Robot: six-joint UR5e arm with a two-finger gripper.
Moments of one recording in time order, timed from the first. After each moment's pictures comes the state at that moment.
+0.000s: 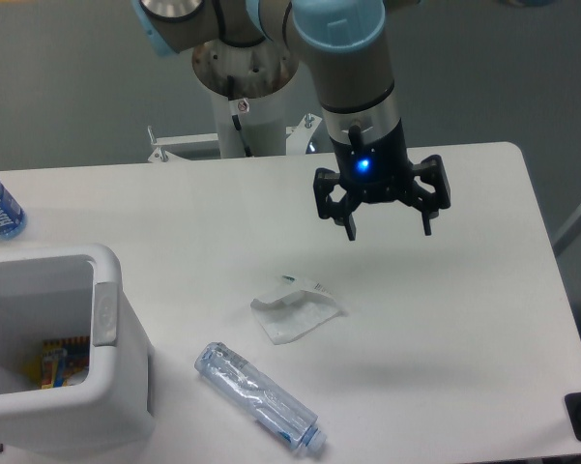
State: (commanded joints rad) arm 2.48 -1.74 -1.51 -1.08 1.69 0.65
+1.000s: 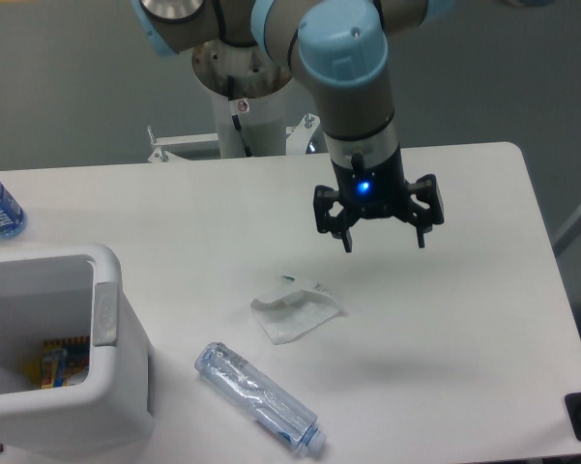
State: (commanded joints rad) arm 2.46 -1.78 -1.59 -1.07 1.68 0.59
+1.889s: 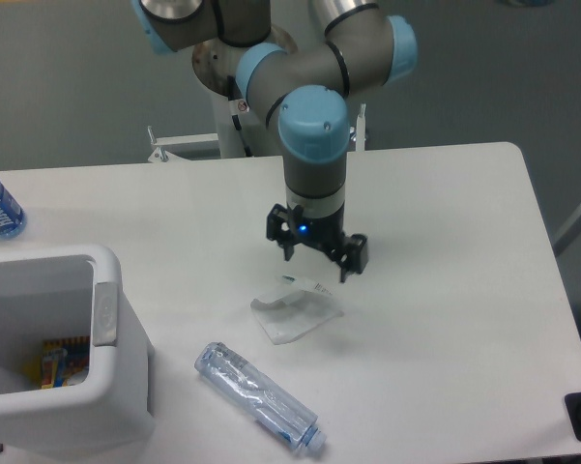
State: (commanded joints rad) arm 2.41 -1.87 -1.80 -0.95 1.41 1.00
